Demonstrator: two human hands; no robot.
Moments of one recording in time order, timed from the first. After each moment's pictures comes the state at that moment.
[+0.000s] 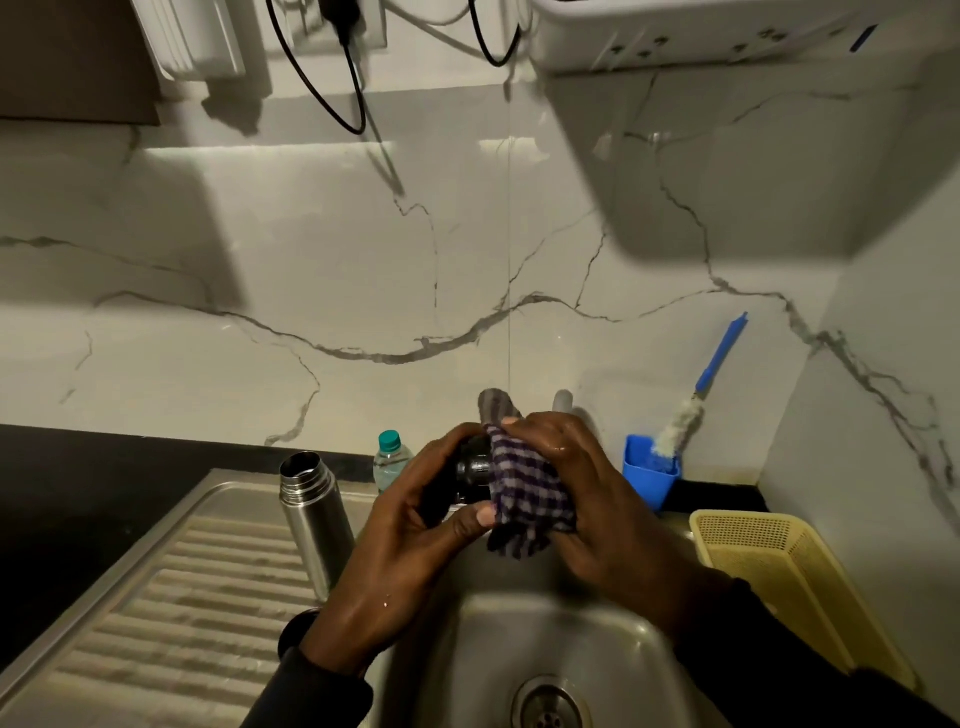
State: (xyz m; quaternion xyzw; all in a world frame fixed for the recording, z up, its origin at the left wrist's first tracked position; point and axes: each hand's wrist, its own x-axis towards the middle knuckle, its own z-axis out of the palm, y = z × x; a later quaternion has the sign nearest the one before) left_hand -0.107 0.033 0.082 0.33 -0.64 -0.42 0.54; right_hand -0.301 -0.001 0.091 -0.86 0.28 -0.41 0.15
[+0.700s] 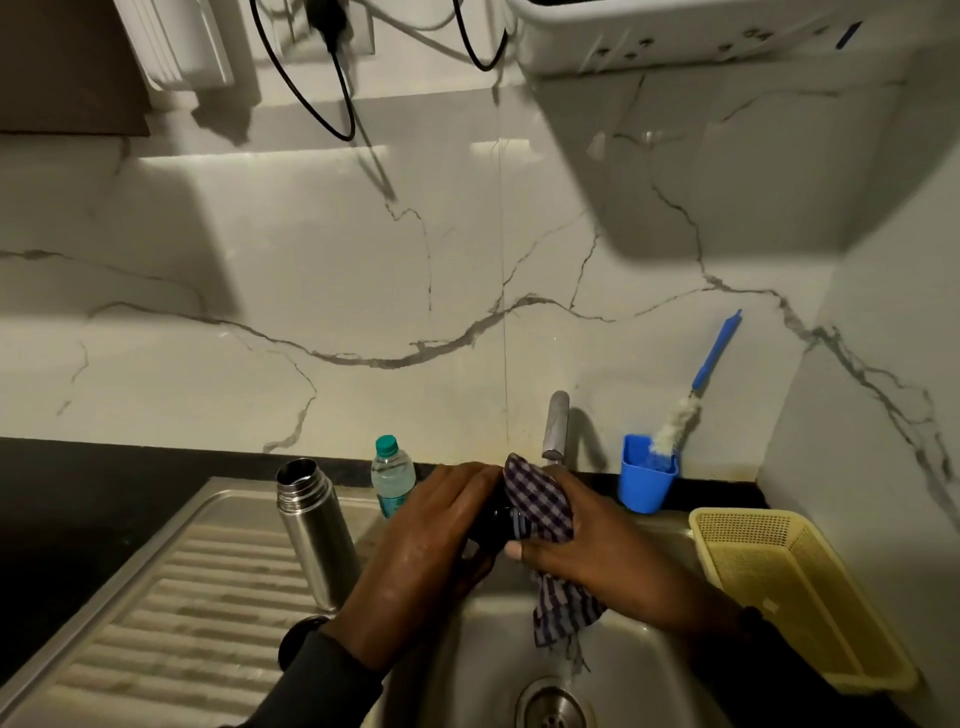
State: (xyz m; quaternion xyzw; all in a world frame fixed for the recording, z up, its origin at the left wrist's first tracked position) left_hand -0.106 0.000 0.049 0.42 -0.84 0.08 0.34; right_hand -0.306 -0.001 0.076 -0.72 0.44 -0.33 0.43
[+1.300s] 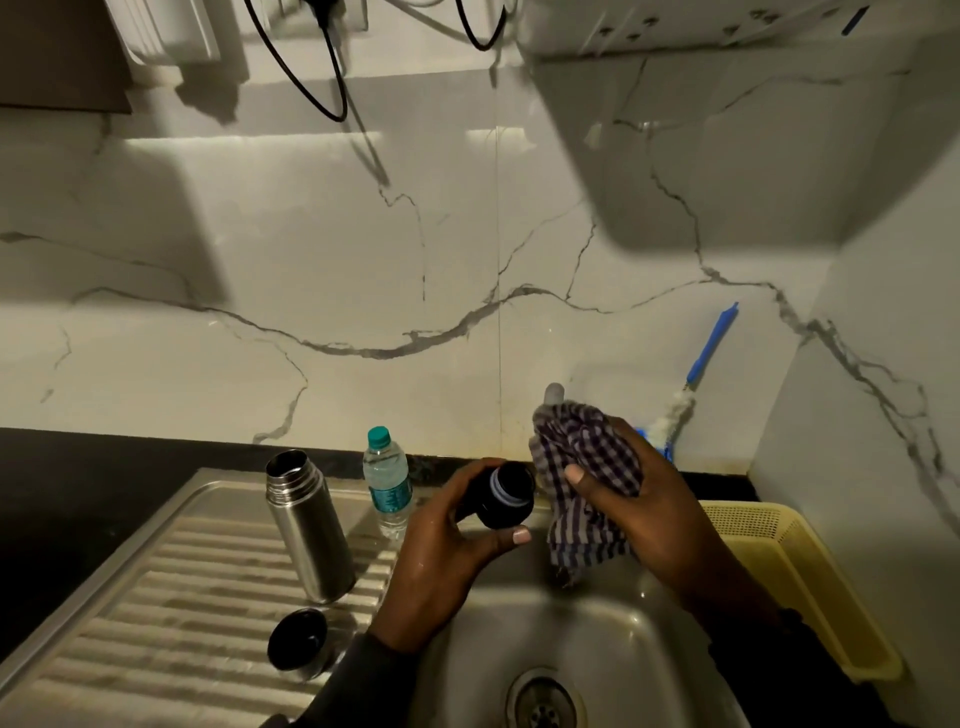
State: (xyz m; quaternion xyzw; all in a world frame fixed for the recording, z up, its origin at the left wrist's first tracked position) left_hand -0.130 -0.004 0.024 0.44 -0.68 -0.30 0.51; right_hand -0.335 -0.015 0.068 -0.61 0.45 -0.50 0.41
